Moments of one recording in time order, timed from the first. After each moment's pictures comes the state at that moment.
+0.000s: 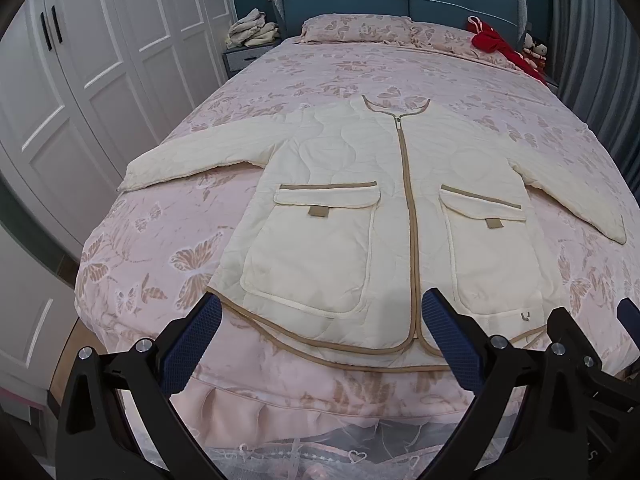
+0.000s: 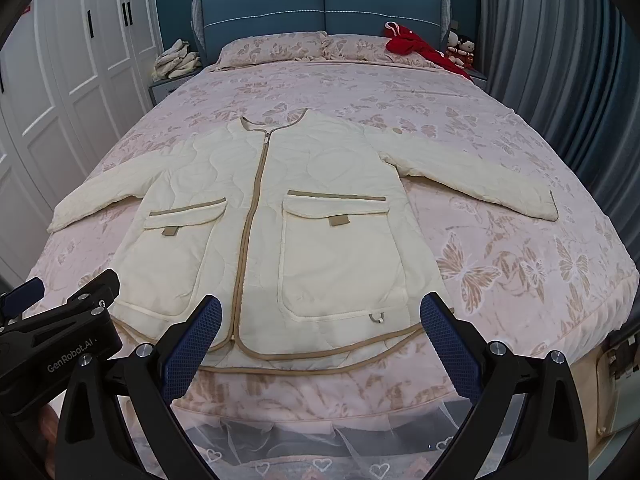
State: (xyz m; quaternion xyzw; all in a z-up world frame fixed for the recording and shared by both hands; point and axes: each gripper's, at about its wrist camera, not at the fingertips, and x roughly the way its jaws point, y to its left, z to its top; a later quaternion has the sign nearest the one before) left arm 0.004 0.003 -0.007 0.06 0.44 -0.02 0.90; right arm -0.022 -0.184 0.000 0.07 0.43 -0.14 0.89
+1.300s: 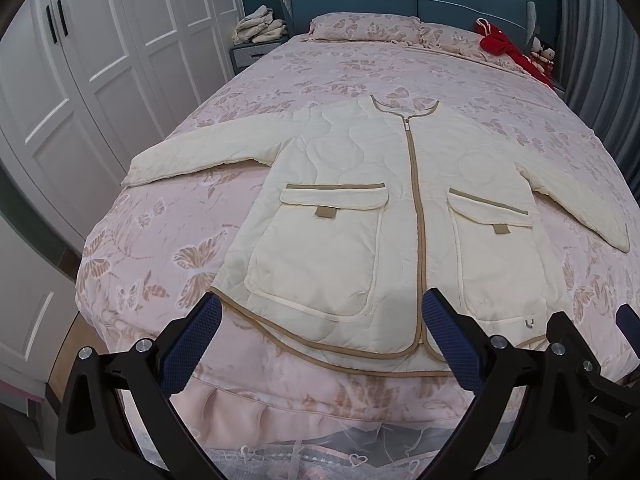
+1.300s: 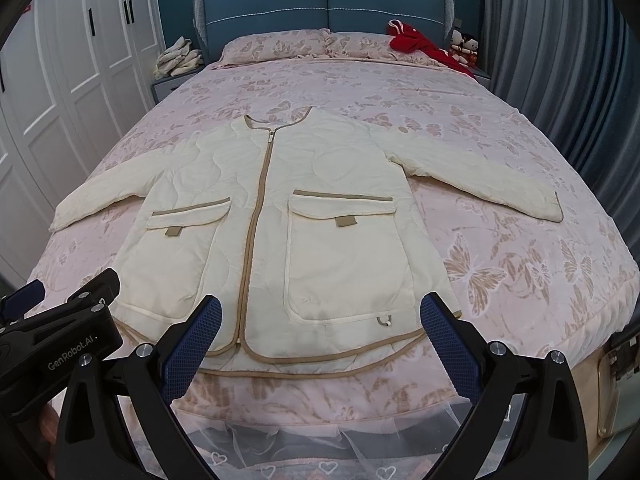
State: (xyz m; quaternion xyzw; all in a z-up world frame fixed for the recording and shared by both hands) left arm 0.012 0.004 -0.003 0.05 0.44 -0.01 0.89; right arm -0.014 -0.176 -0.005 0.07 0.44 -0.13 0.89
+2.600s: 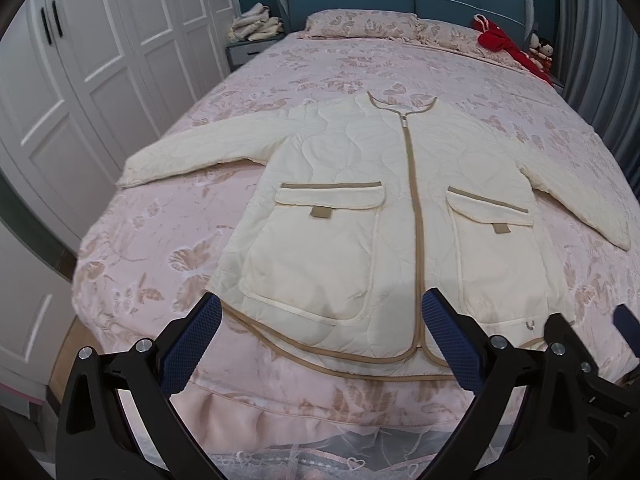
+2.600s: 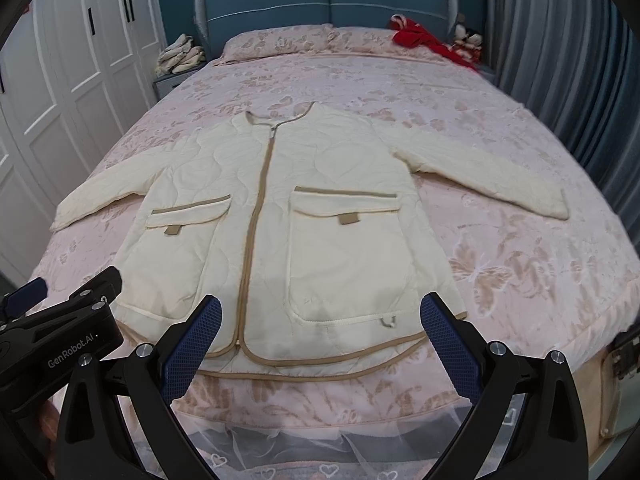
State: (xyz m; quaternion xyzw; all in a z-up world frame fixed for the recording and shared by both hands) left arm 0.020 0.005 -0.009 0.05 0.45 -0.03 0.89; right arm -0.008 -0.182 -0.015 0.08 0.44 -0.12 0.88
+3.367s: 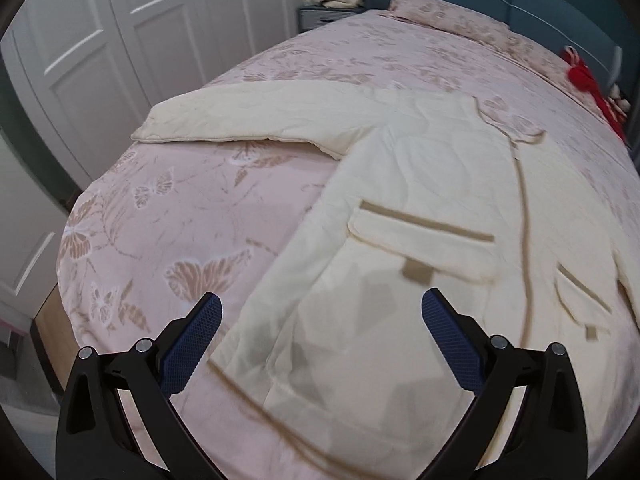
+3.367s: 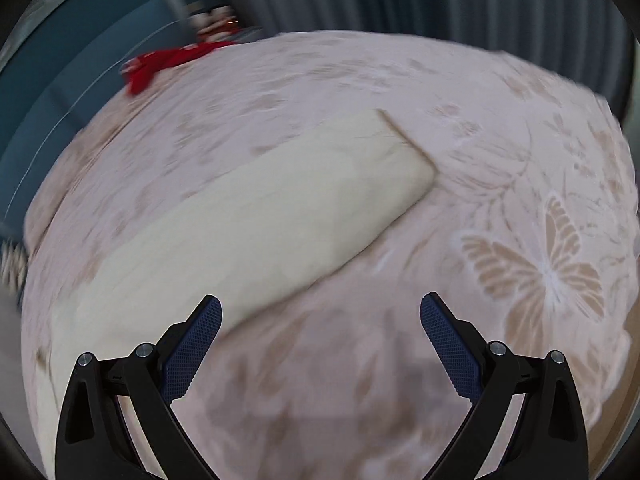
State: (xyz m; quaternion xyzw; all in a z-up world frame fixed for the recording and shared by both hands) left arm 0.152 0.065 -0.083 -0.03 0.48 0.10 0.87; right arm 0.050 -0.618 -0.137 0.36 0.36 -0.42 0.75
